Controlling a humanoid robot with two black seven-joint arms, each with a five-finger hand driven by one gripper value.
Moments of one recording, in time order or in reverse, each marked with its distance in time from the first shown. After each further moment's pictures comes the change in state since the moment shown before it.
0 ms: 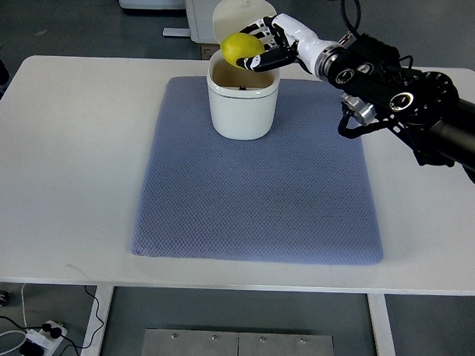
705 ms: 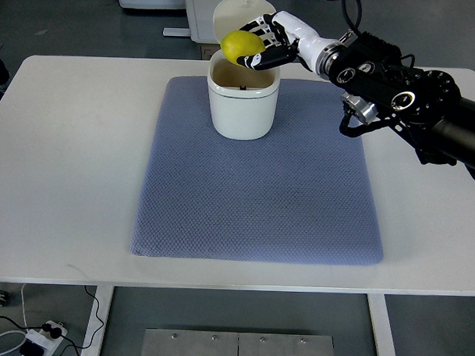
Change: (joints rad) left arm 0.000 0.000 0.000 0.000 0.000 0.000 0.000; right arm 0.007 -0.007 0.002 0.011 -0.010 -0.003 0.015
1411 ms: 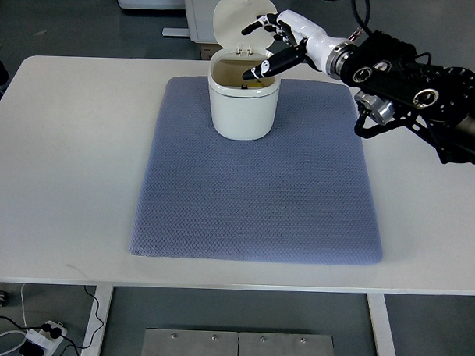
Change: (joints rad) left arm 0.000 0.000 0.000 0.000 0.000 0.000 0.000; right arm 0.030 -0.126 0.000 0.172 -0.002 0.002 0.030
